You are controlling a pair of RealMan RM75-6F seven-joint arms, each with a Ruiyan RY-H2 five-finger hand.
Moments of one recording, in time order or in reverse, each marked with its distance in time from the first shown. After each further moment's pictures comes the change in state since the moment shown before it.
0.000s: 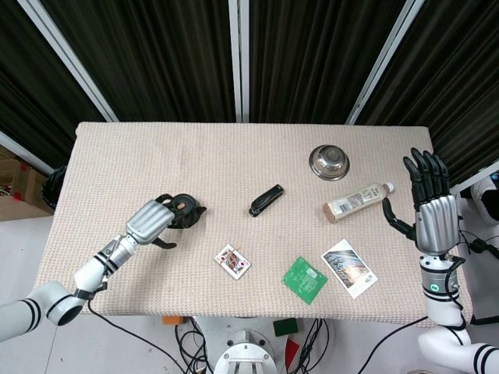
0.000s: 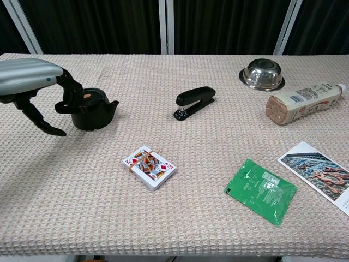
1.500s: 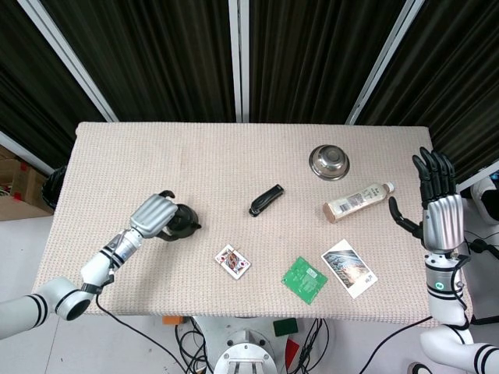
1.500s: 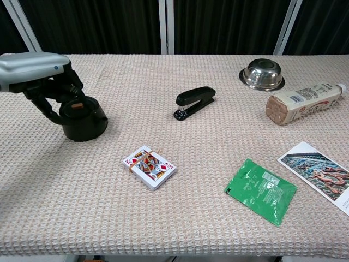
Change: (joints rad) left arm -0.025 -0.009 -0.044 -0.025 -0.084 -0.035 -0.037; right arm -0.010 -0.011 0.005 0.050 0.034 -0.004 0.089
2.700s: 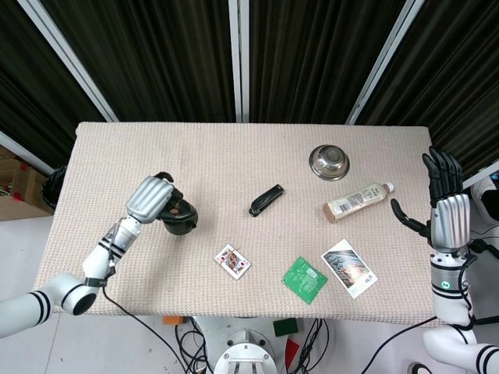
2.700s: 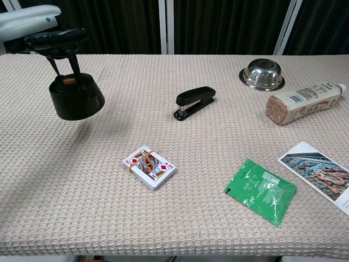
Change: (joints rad) left arm 0.005 -0.009 -0.103 -0.028 -0.052 0.125 0.000; right arm -0.009 0.000 0.009 0.030 0.030 -0.008 0.060
